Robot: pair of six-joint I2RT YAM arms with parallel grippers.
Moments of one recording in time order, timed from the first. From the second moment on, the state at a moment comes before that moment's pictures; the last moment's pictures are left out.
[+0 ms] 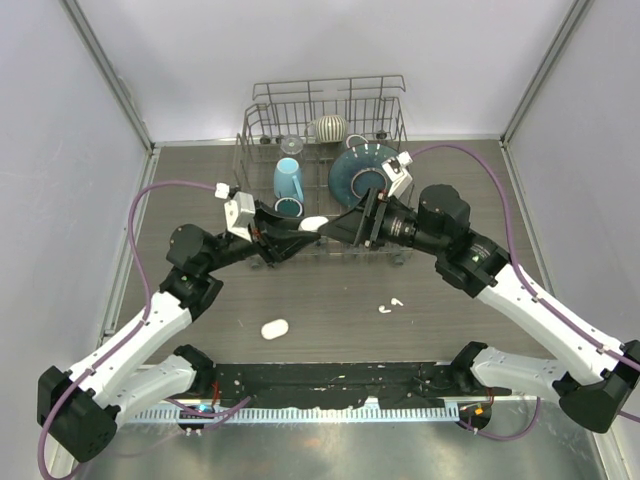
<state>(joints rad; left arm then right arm) -0.59 0.92 0.71 0.57 0.70 -0.31 0.74 1.05 1.10 -0.18 -0.34 0.89</state>
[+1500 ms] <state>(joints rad) -0.62 0.67 0.55 0.51 0.73 -0.23 0.60 0.77 0.81 -0.85 0.09 0.61</state>
